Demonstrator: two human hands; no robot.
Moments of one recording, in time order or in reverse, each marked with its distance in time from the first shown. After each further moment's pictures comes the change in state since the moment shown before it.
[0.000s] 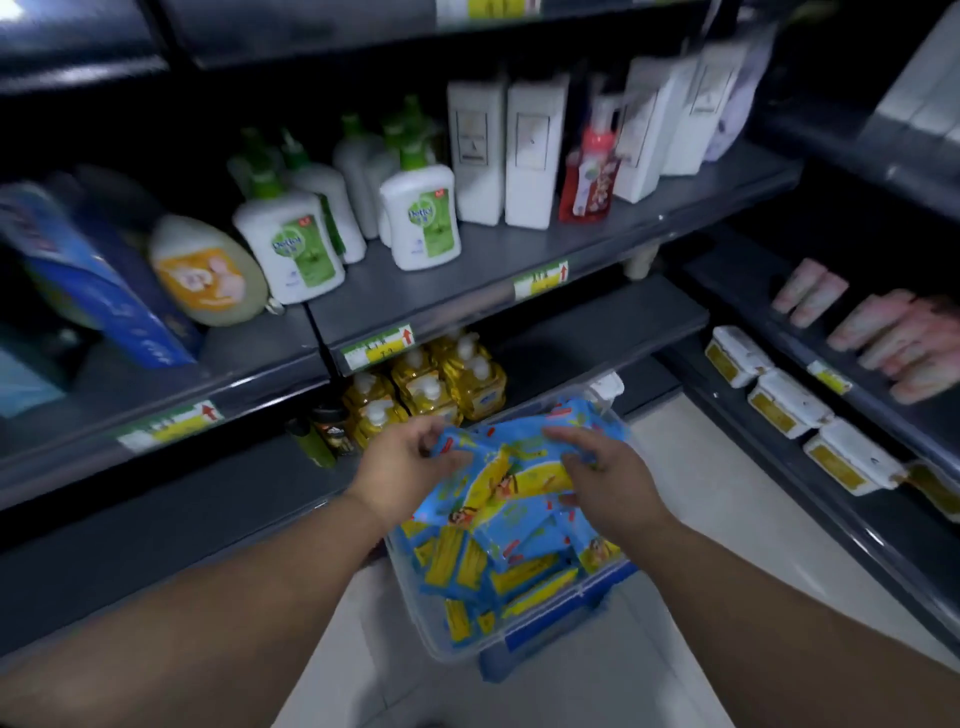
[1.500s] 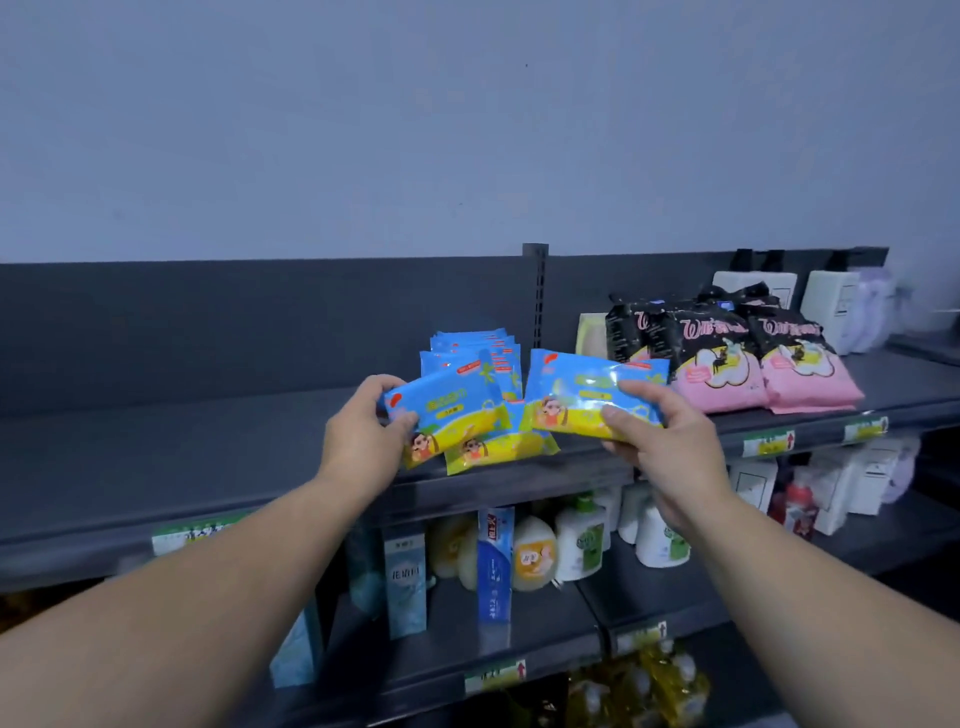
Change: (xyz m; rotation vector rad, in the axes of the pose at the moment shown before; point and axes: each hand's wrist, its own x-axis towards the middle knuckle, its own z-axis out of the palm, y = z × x) left_hand -0.123 0.113 -0.472 -0.103 0.769 0.335; right_hand -0.051 -0.436 0.149 0.603 0.102 -0.592
